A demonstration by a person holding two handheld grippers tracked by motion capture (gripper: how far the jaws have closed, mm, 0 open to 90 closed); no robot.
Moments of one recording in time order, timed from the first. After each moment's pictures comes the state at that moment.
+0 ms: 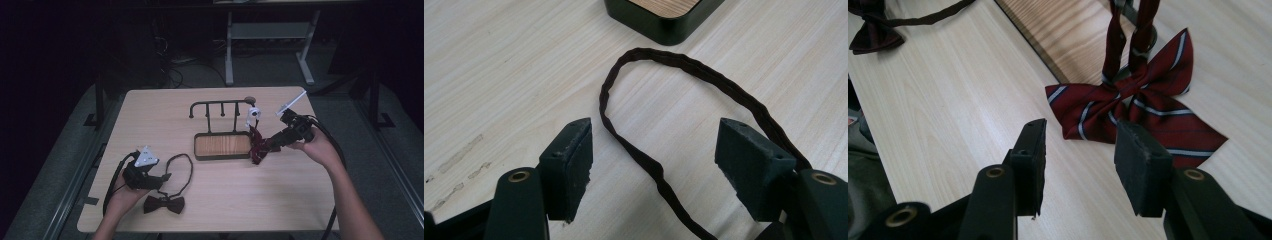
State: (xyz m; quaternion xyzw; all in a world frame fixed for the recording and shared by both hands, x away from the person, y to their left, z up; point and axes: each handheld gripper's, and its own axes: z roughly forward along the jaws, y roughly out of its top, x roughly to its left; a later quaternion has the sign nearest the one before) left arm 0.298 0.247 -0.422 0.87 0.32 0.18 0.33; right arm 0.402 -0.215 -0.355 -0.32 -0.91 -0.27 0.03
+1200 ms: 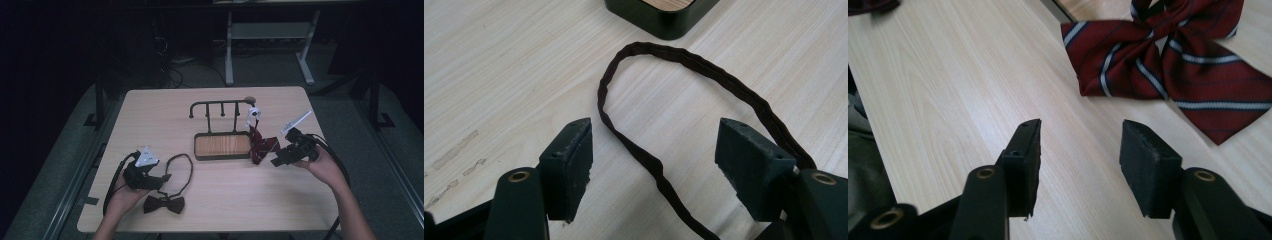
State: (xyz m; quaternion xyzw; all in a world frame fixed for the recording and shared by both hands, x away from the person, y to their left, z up) left arm 0.298 0.247 -0.425 0.87 0.32 0.17 0.33; right arm 0.371 -0.229 -0.393 -0.32 -0.90 -0.28 0.04
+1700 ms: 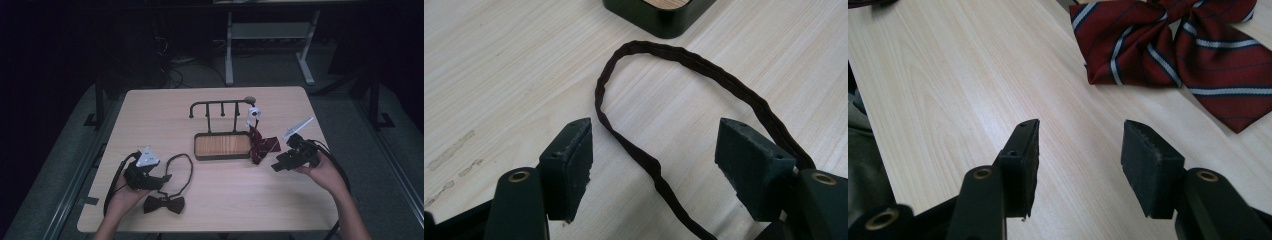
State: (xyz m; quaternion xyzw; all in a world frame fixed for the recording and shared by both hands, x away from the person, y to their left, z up) left arm 0.299 0.246 -0.426 0.88 0.32 0.17 0.32; right arm 0.358 -0.232 -0.404 -0.32 -0.90 -0.29 0.03
